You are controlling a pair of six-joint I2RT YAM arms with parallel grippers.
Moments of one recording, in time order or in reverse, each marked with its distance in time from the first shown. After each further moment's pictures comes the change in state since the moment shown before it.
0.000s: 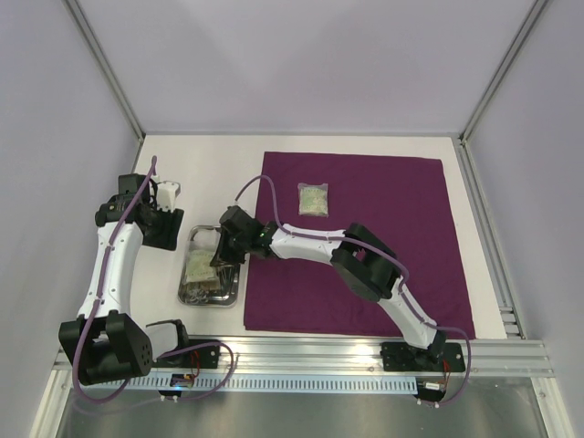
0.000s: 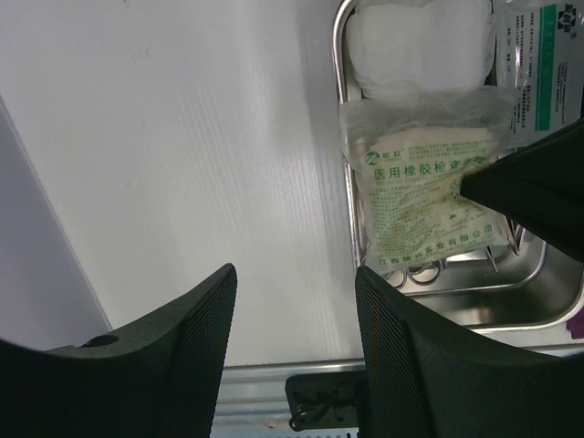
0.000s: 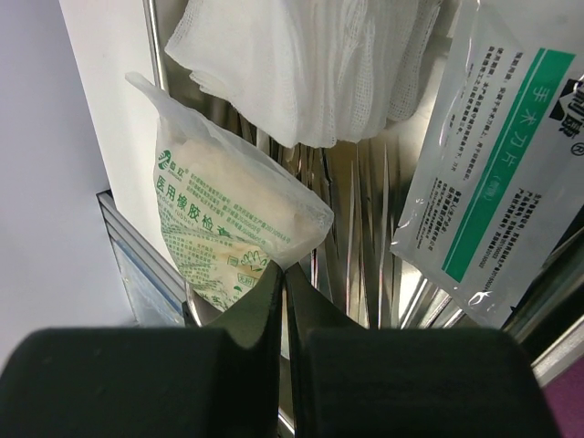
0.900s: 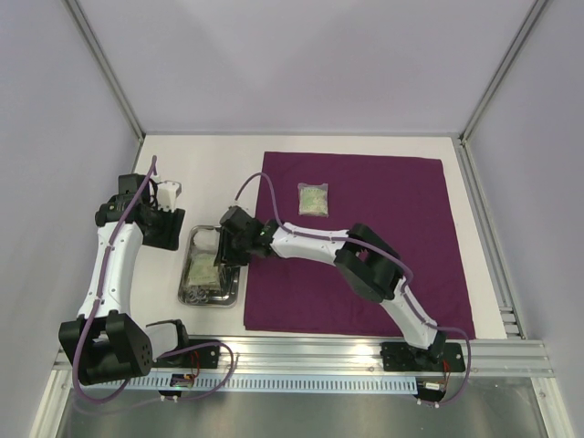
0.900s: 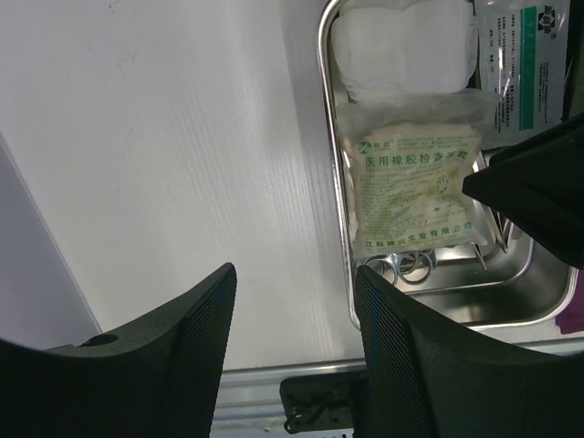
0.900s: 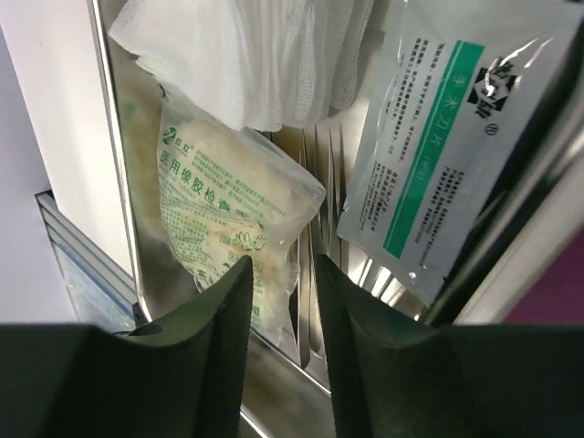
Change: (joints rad) left arm 0.000 0.000 0.000 0.000 0.027 0.000; right arm 0.004 -0.011 0.008 -0.095 0.055 -0.081
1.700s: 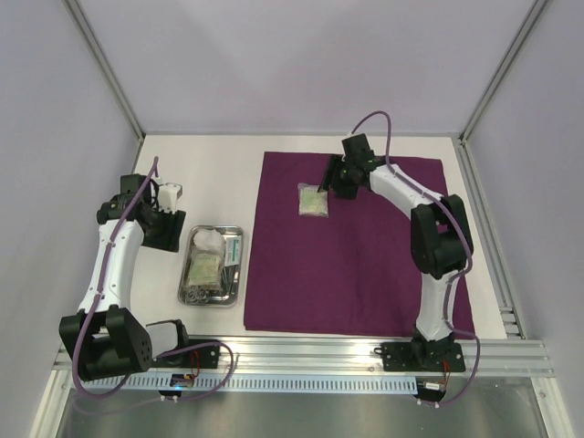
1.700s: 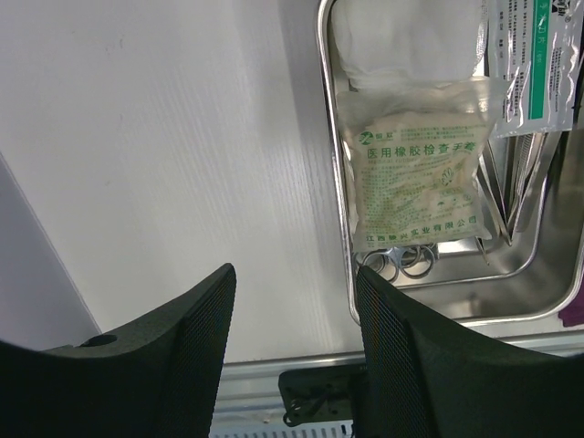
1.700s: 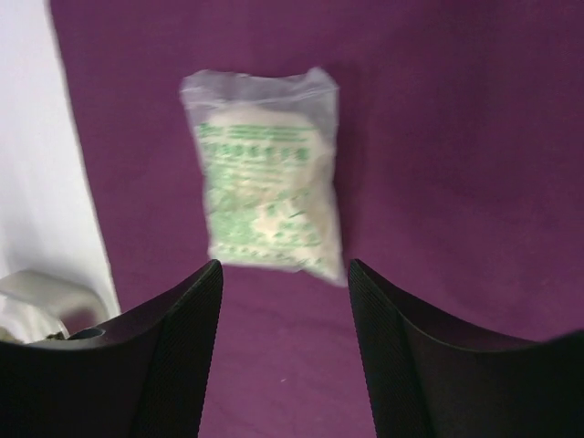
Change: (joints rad) left arm 0.000 0.017 -0.003 -0.015 -0.002 0.005; right arm -0.660 -0.299 -0.159 -0.196 -0.018 -0.437
